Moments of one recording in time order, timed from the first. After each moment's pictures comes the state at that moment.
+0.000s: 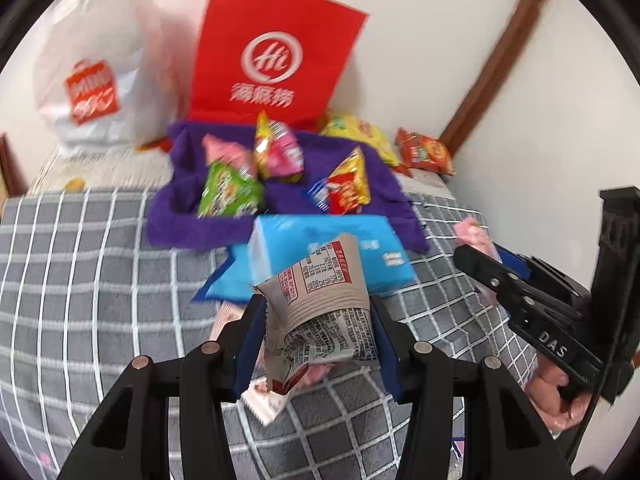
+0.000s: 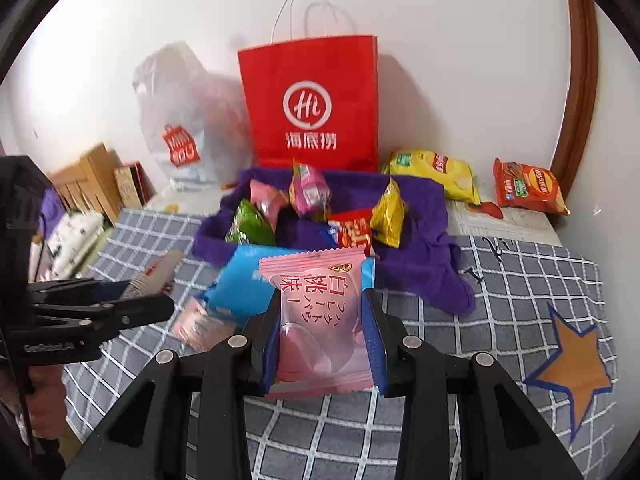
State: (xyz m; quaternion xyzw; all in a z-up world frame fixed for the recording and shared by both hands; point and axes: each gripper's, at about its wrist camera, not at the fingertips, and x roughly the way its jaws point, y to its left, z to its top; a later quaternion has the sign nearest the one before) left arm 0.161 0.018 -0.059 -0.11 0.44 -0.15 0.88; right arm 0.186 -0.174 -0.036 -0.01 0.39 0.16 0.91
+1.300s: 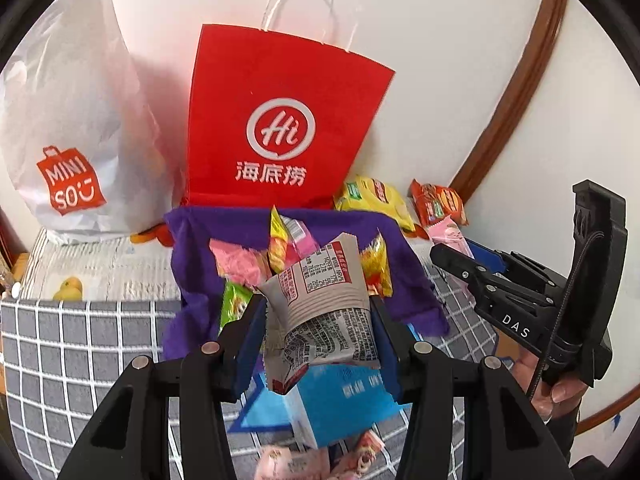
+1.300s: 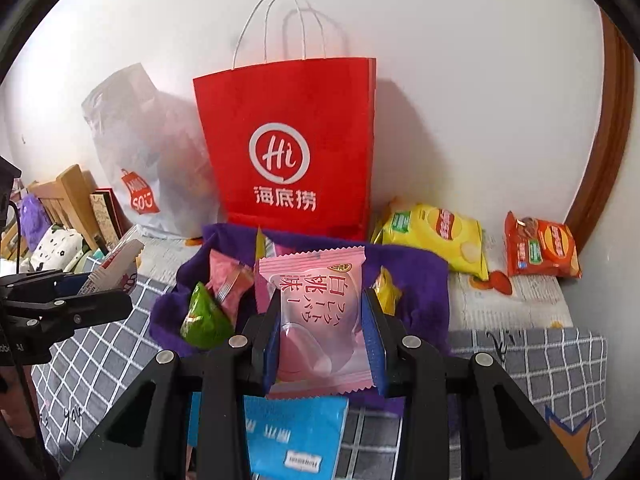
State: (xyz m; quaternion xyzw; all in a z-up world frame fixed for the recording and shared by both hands) left arm 0.267 0.046 -0.022 -0.11 0.41 -0.14 0.90; right arm 0.317 -0.154 -0.022 -0.03 0.37 0.15 0.92
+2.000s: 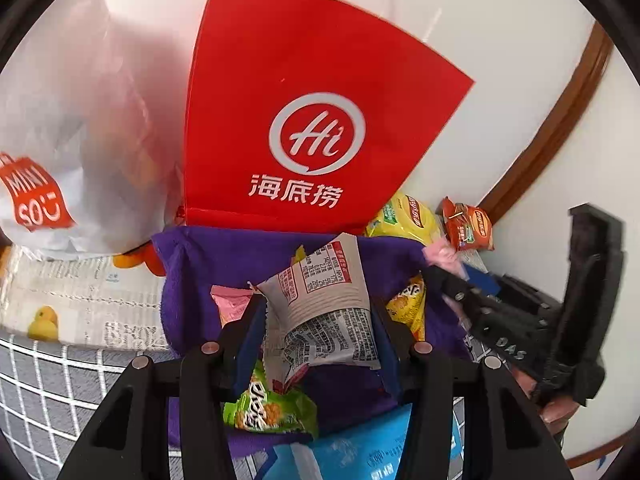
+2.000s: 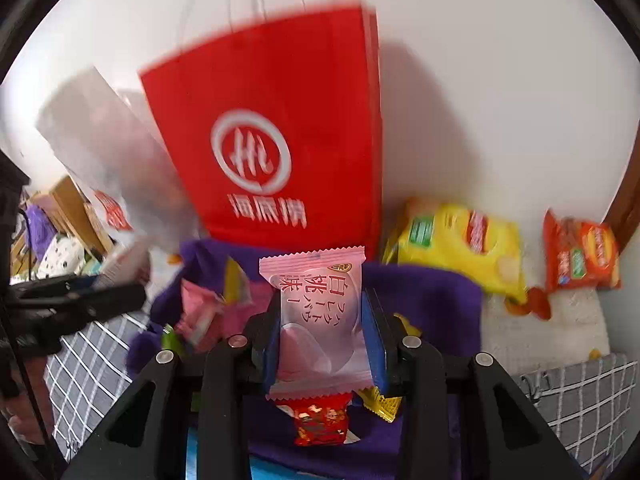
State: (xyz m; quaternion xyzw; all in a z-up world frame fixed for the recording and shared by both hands) left arm 0.355 0.058 -0.055 -0.15 0.44 -0.13 0.88; right arm 0.408 -0.146 -0.063 -0.01 0.42 0.17 0.89
